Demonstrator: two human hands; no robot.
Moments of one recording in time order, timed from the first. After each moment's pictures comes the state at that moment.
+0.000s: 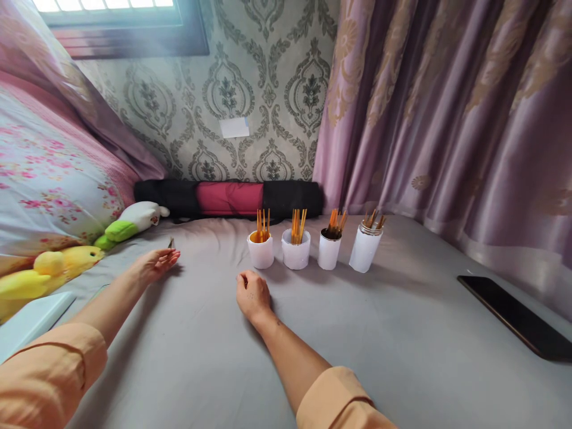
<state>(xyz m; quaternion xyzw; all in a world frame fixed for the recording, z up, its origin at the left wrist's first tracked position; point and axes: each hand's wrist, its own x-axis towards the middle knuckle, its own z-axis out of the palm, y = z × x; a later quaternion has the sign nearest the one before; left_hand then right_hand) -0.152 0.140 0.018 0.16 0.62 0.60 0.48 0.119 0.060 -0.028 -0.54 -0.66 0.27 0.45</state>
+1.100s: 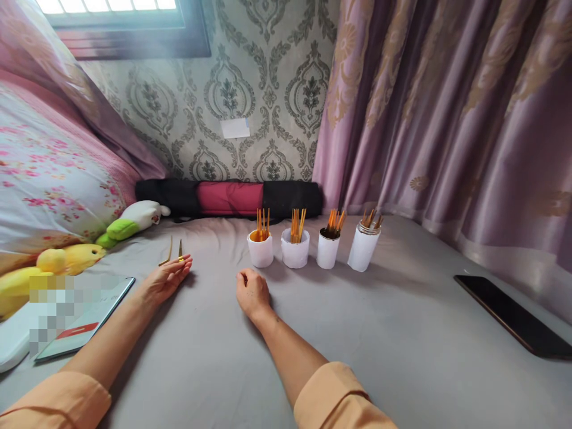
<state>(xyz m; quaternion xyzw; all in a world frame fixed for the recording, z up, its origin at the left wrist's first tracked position) -0.107 0.089 0.000 0.22 0.48 0.65 0.54 0.120 0.059 -0.028 -0.53 -0.66 0.26 0.45</state>
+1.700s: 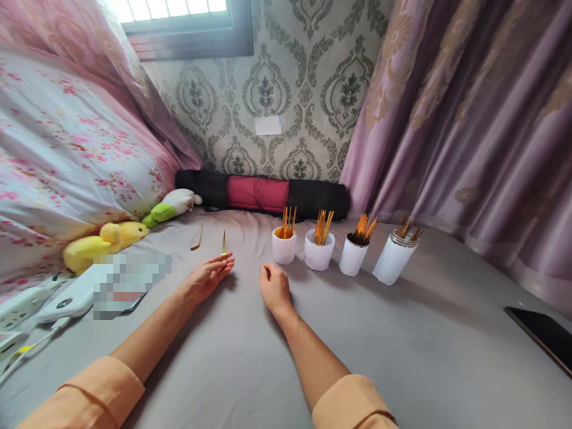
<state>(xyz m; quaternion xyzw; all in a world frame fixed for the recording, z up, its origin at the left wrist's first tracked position) -0.059 0.051 0.001 0.25 0.44 0.63 0.59 0.120 0.064 -0.030 -0.52 -0.67 0.28 0.45</state>
